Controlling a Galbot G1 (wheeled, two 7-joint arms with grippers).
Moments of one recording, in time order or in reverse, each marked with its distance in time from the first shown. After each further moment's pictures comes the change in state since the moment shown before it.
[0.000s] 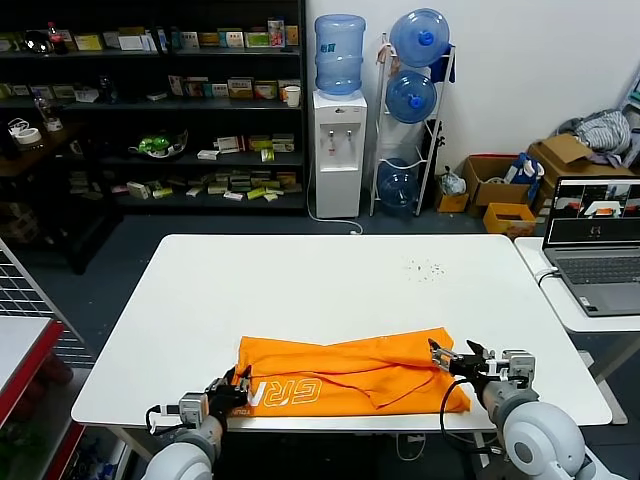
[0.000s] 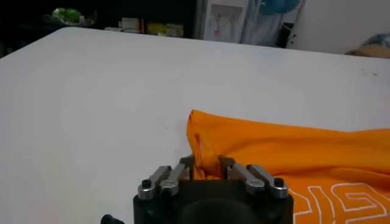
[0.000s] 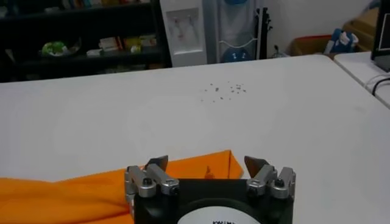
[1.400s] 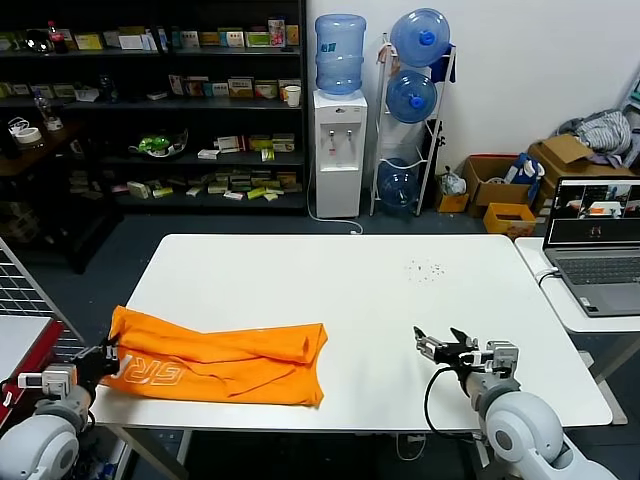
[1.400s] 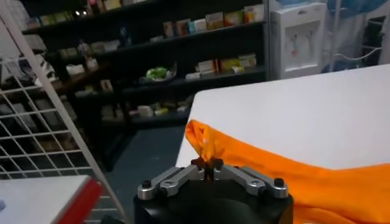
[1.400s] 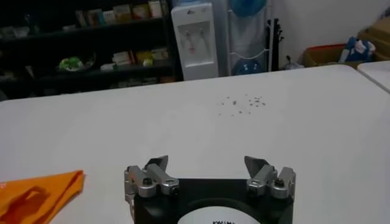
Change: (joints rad) left arm 0.180 0.318 -0.459 0.026 -0.035 -0.048 0.106; right arm 0.077 0.052 -0.063 -0.042 -0.047 0.035 -0.033
